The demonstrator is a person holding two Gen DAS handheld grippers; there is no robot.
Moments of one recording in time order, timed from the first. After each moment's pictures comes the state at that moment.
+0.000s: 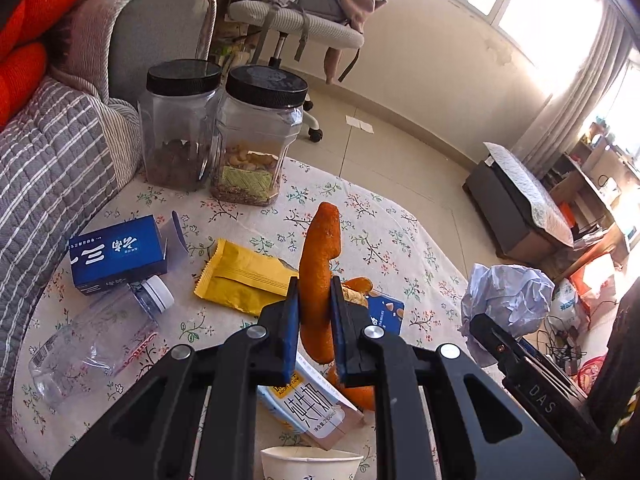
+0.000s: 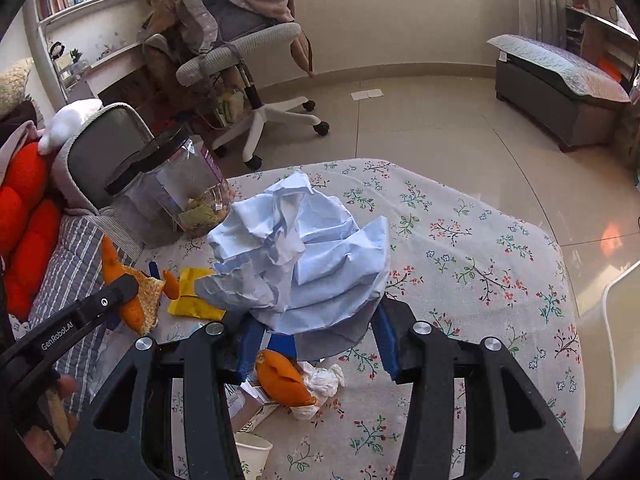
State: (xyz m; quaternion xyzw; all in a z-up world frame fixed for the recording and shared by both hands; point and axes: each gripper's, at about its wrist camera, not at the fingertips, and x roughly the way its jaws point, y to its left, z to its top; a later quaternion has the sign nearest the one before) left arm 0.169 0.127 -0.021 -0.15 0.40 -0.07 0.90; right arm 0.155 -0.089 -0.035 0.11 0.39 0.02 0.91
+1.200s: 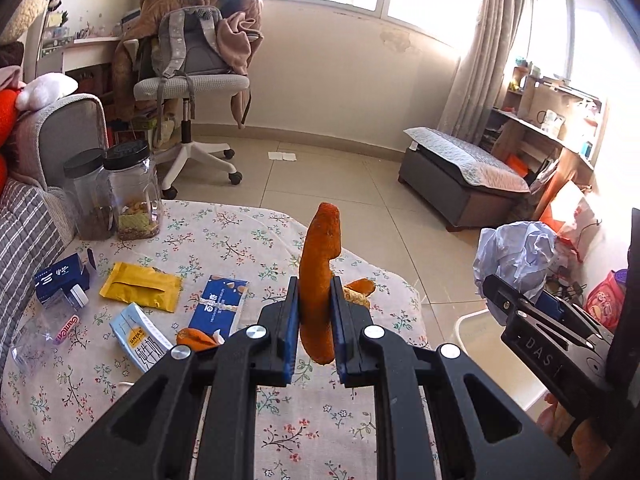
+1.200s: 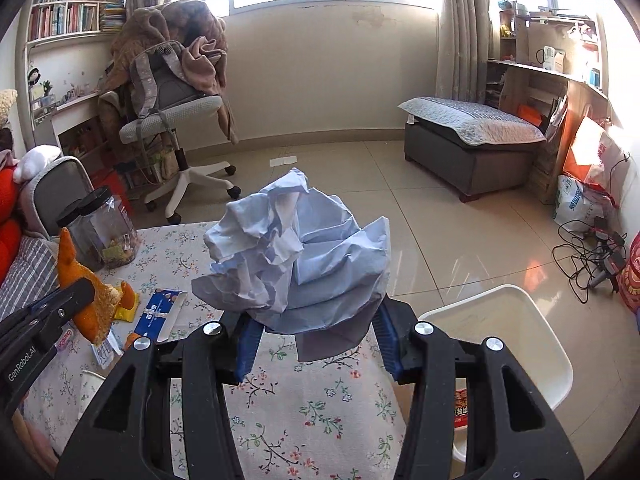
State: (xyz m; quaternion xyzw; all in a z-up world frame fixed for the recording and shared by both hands) left arm 0.059 -0.061 0.018 -0.04 0.31 -0.15 0.94; right arm 0.038 -0.263 0.007 0.07 0.30 -0.12 0.95
